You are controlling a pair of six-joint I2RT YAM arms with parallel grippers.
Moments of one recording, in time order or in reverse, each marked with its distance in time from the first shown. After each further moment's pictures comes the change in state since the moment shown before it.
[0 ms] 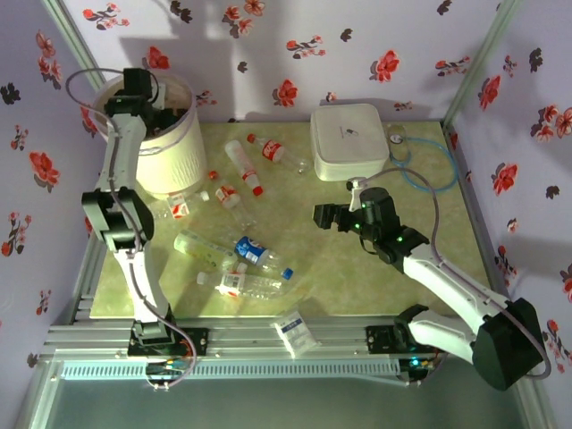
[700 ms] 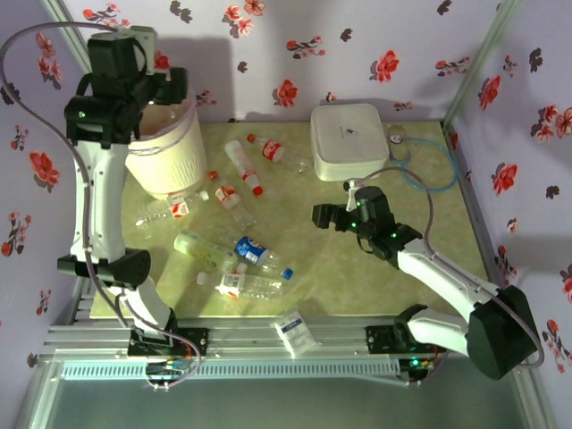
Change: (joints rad) left arm -0.258 -0.370 0.216 -0.098 -0.223 0.015; right arm -0.006 0.072 0.002 0.022 0.021 0.017
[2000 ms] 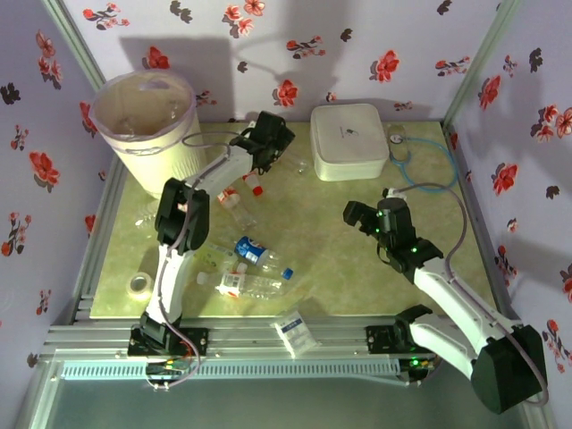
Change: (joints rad) left arm -0.319 0.548 -0.486 0.653 0.043 -1.297; right arm -0.125 -0.208 -0.109 -0.124 0.220 0.184
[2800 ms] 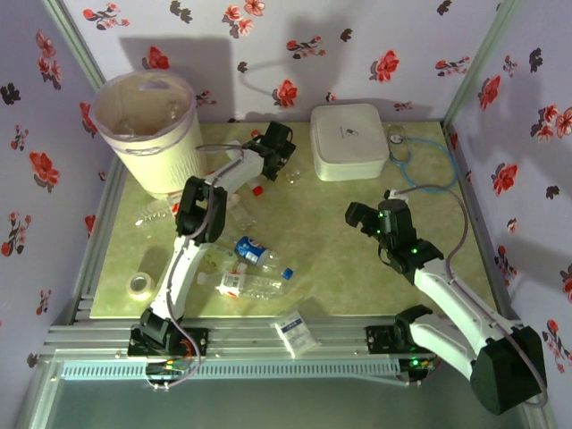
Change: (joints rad) left arm 0.009 0.269 0.224 -0.087 -0.006 -0.122; right arm -0.011 -0.005 -0.016 -0.004 0.018 0.000
